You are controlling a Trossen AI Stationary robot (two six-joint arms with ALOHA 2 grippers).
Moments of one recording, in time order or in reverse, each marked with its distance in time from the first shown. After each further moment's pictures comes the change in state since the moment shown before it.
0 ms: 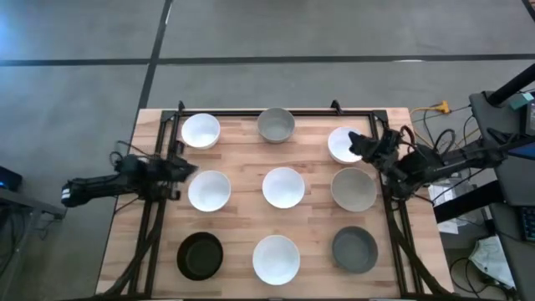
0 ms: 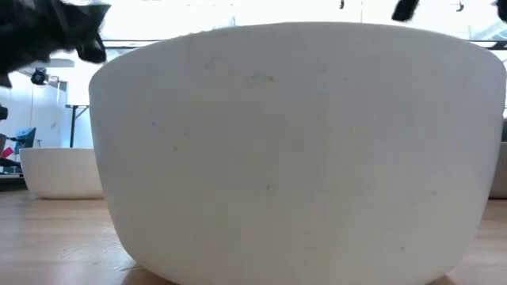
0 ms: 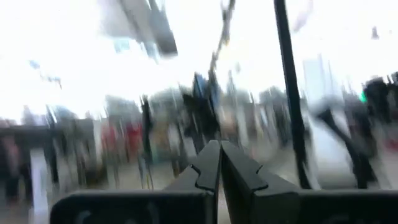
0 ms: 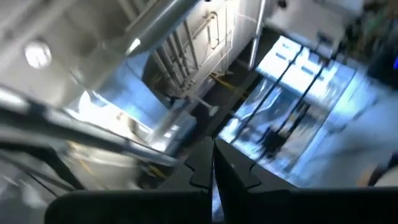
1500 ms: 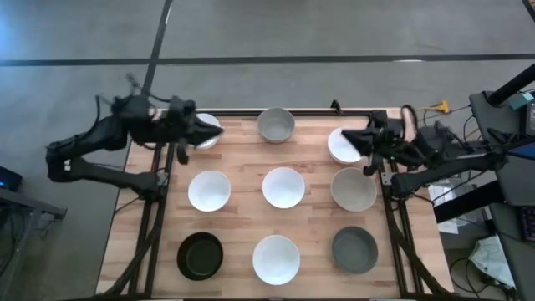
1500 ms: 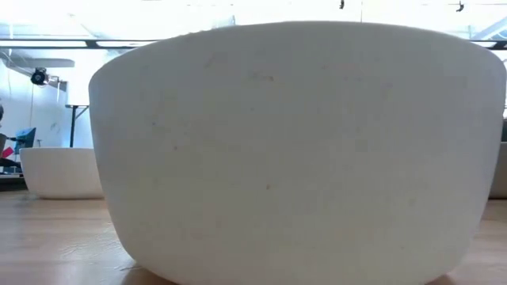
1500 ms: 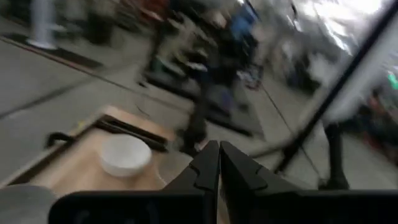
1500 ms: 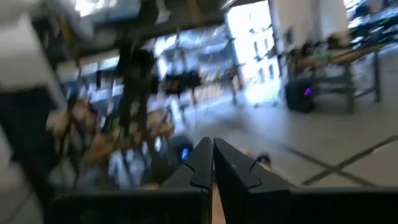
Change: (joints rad) left arm 0.000 0.884 1.315 -0.936 -0.057 -0.387; right arm -0.055 -0.010 0.442 -0.982 -0.112 -0.422
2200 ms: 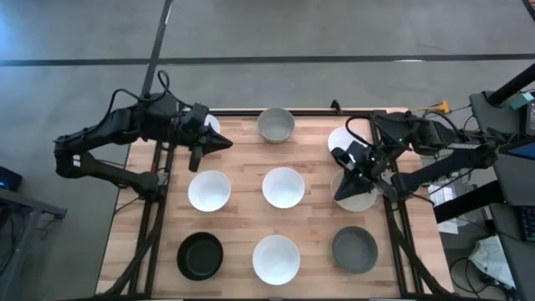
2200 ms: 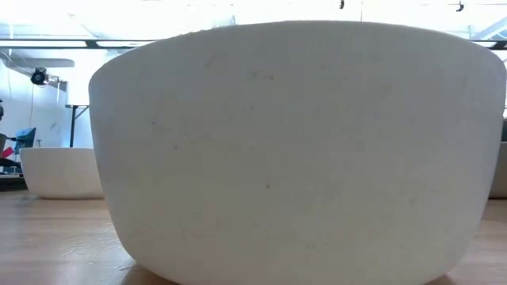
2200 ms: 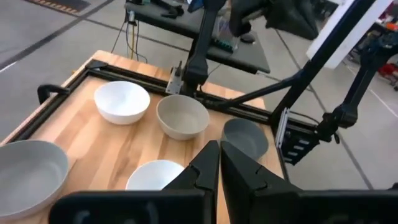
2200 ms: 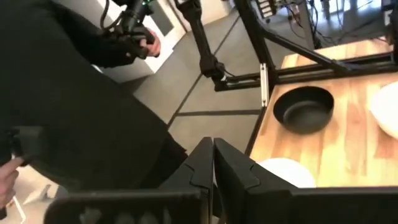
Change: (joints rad) left arm 0.000 0.125 0.147 -0.282 0.075 0.104; right arm -0.069 0.400 0.550 -0.563 -1.058 0.173
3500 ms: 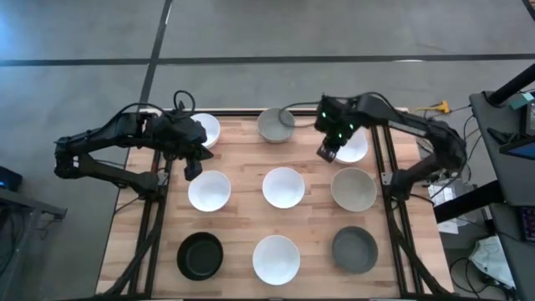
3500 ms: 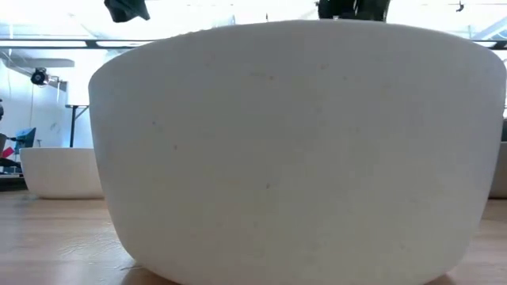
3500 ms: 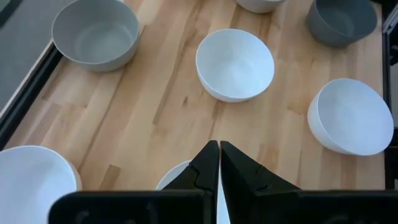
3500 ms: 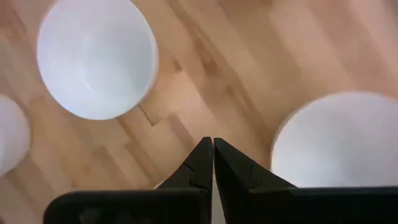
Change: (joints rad) left arm 0.000 -0.020 -0.091 -0.449 -0.183 0.057; right arm -0.544 0.354 -0.035 -0.641 0.446 -0.206
